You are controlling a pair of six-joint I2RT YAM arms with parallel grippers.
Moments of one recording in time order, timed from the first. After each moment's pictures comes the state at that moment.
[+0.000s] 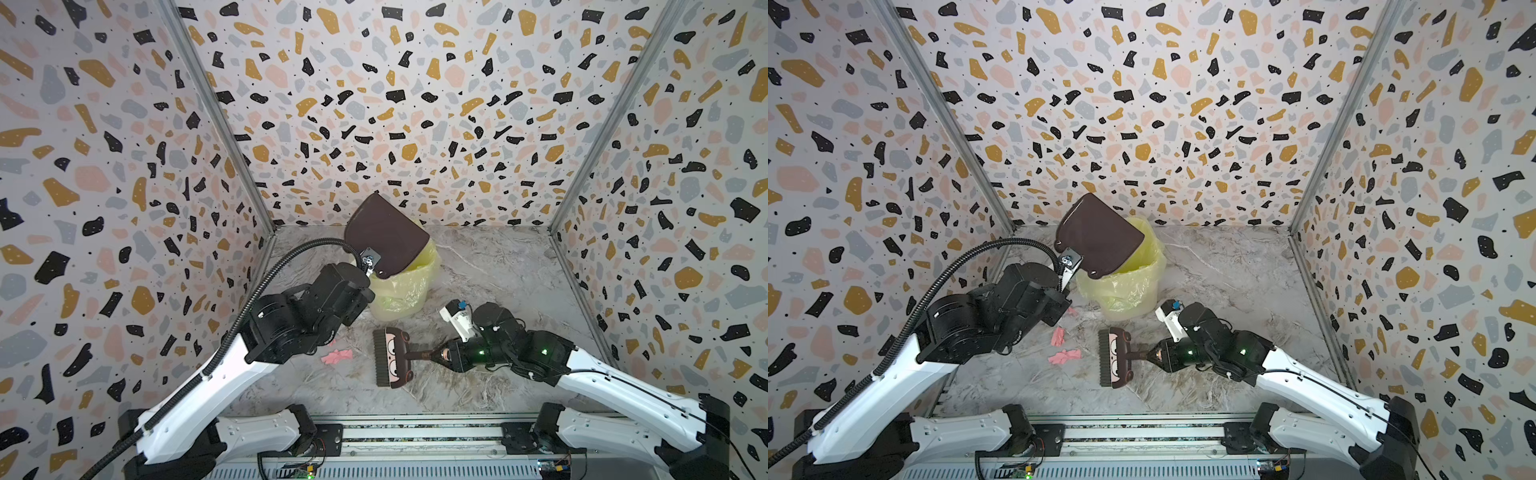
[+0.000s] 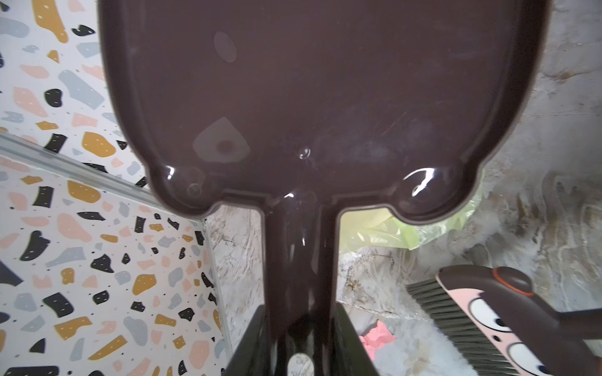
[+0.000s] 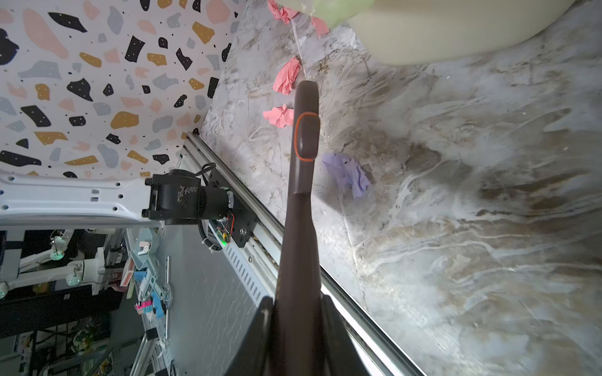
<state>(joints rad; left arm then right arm) -0.93 1.10 1.55 -1.19 -0.63 0.06 0.98 1.02 0.84 -0.51 -0.32 0.69</state>
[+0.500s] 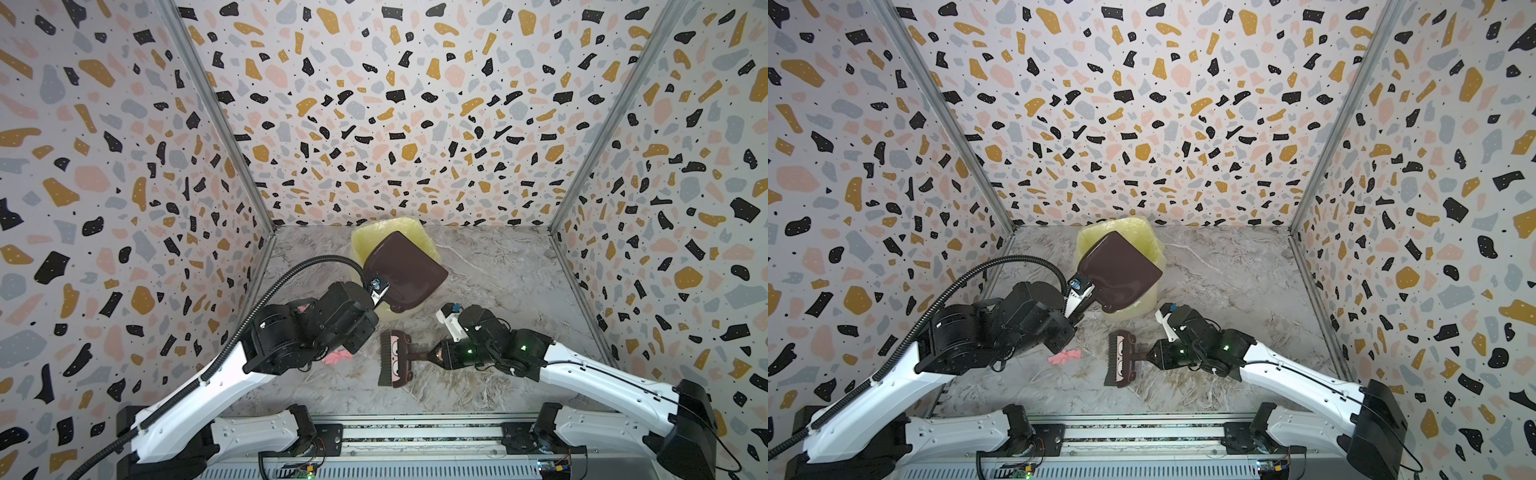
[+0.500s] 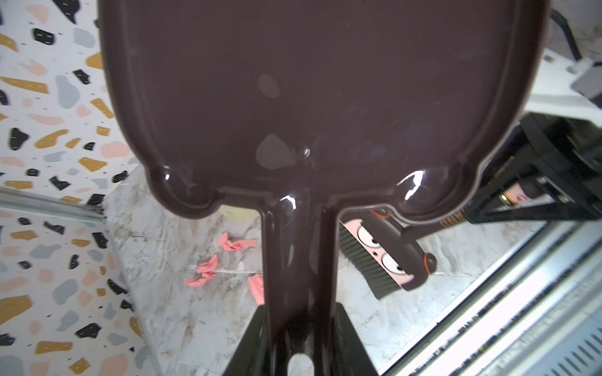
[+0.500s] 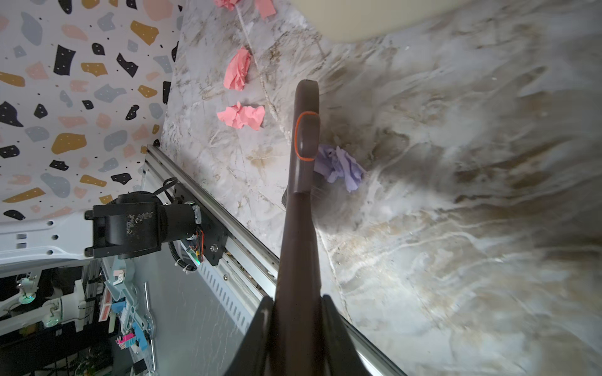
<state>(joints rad) -1.05 1.06 1.48 -1.28 -0.39 -0.10 0.93 1.05 0.80 -0.55 -0.25 0.75</state>
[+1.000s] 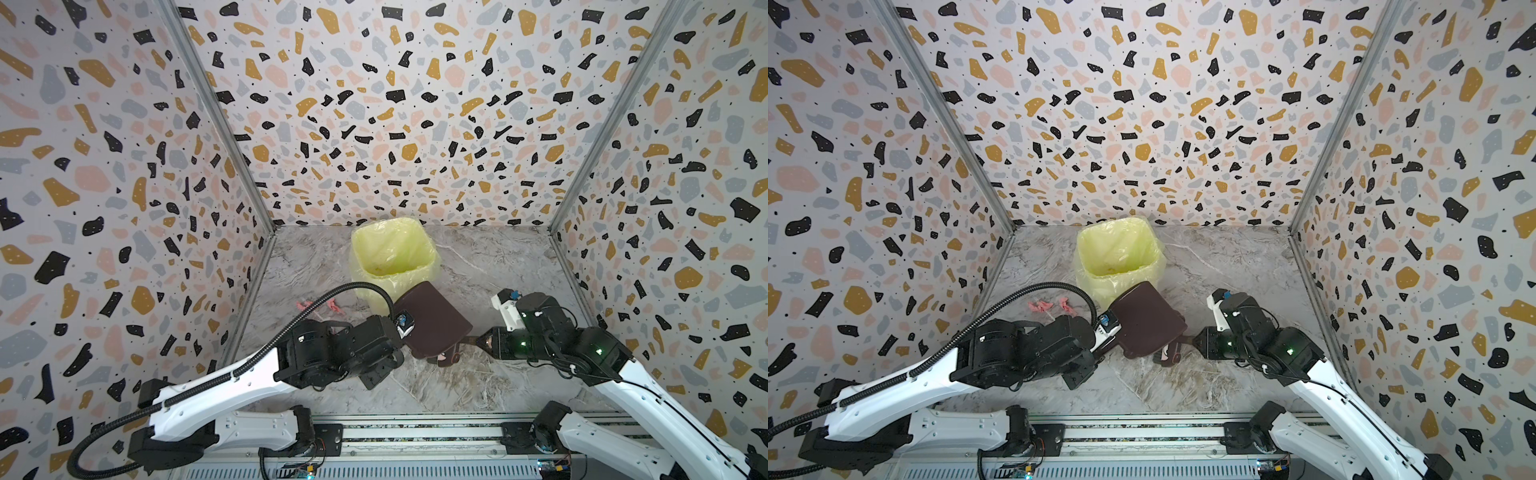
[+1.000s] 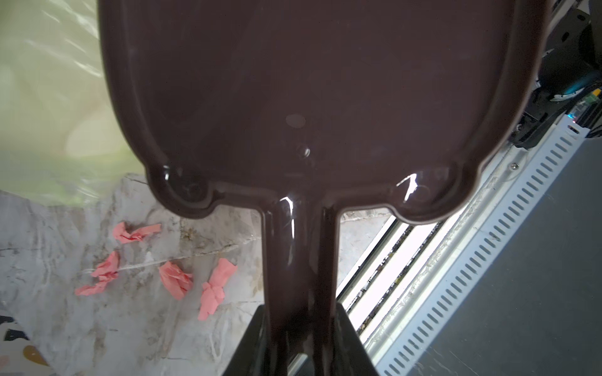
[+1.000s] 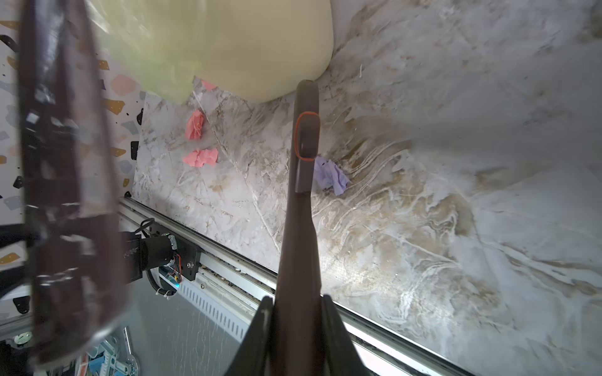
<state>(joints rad) -1.26 1.09 1.31 -1.29 -0.24 -0.29 0.69 0.83 1.05 -1.04 -0.18 0.63</state>
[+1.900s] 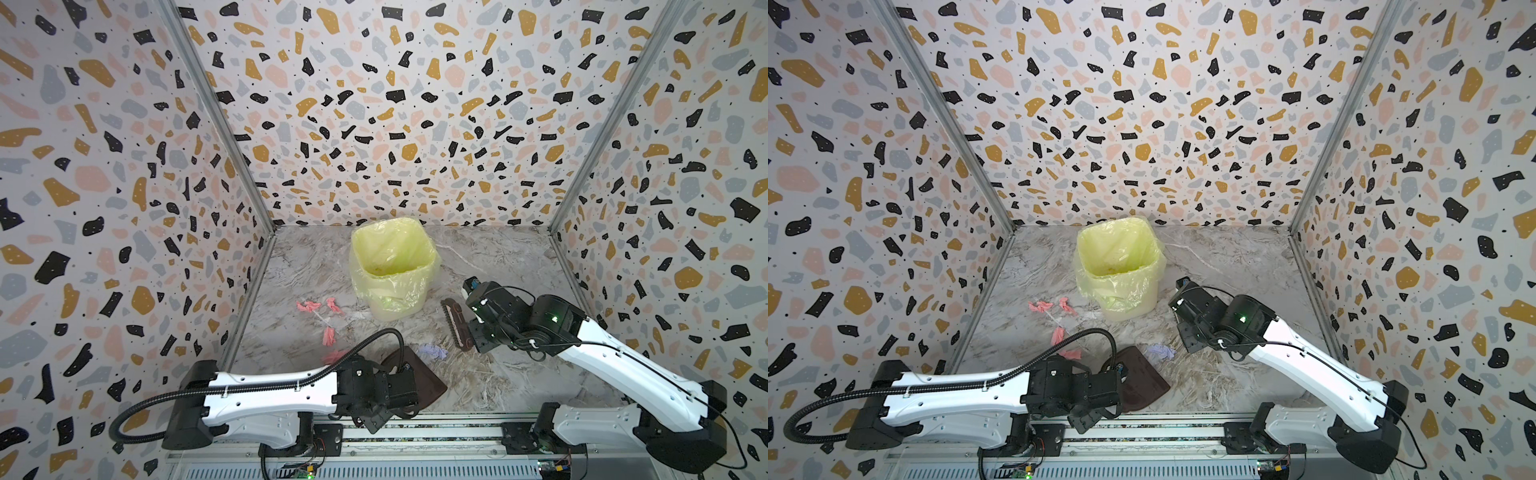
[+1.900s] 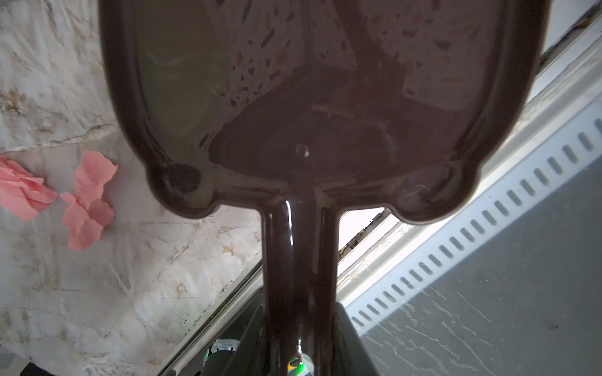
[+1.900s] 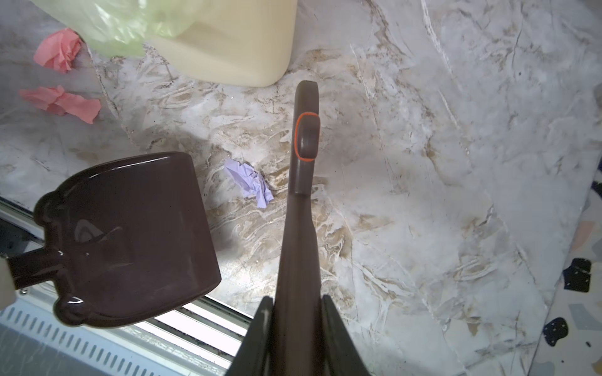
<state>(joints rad) -1.42 1.21 0.95 -1.24 -0.11 -0.56 1.01 1.21 1.37 -1.27 0.29 0.41</state>
